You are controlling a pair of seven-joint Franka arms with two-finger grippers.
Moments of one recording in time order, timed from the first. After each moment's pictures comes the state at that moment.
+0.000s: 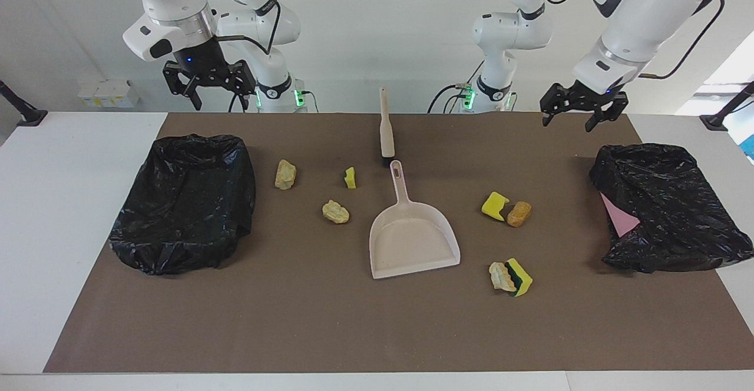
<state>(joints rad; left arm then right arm) -0.17 -0.06 0.00 -1.72 -0.04 1.59 0.07 0.10 -0.04 0.01 -1.54 -0.01 1.47 0.09</state>
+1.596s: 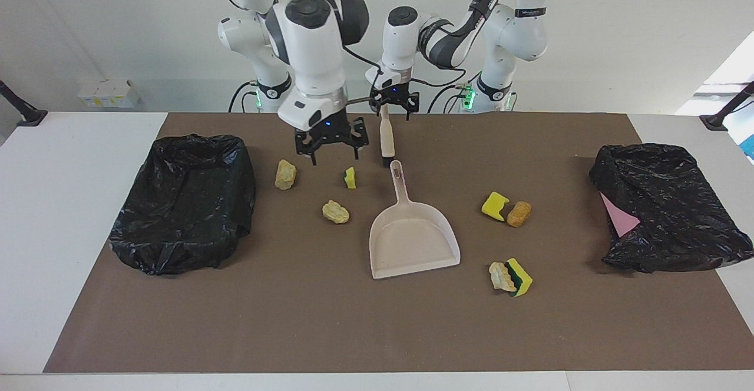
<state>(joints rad) -1.09 -0.17 -0.01 -2.47 -0.04 2.32 -0.82 0.47 0.19 0.03 -1.65 0.01 1.92 0.35</state>
